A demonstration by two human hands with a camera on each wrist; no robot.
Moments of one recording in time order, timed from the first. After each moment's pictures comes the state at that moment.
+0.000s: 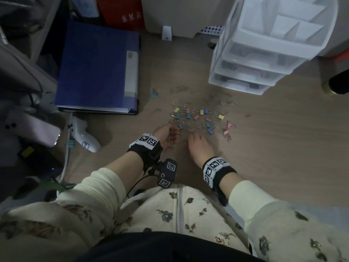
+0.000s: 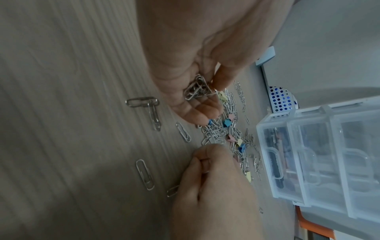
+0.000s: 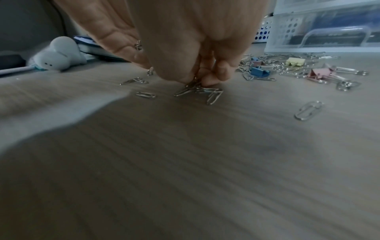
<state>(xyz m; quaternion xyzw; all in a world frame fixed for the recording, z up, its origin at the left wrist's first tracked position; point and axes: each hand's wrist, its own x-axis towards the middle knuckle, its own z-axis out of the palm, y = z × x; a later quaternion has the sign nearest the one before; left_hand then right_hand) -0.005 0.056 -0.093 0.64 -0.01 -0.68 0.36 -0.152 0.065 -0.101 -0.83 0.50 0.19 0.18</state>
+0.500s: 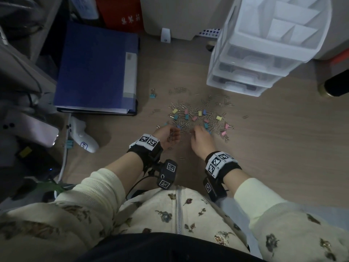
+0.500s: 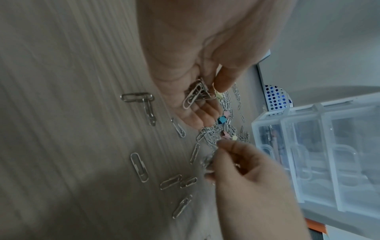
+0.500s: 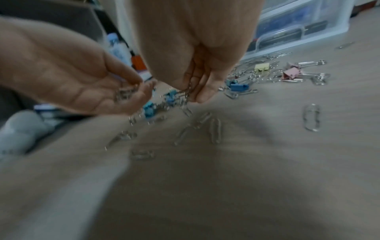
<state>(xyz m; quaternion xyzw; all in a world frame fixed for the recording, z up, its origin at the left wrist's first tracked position) -0.014 0.055 -0.083 0.62 -0.02 -0.69 0.36 -0.159 0.042 -0.096 -0.76 0.58 0.00 0.29</state>
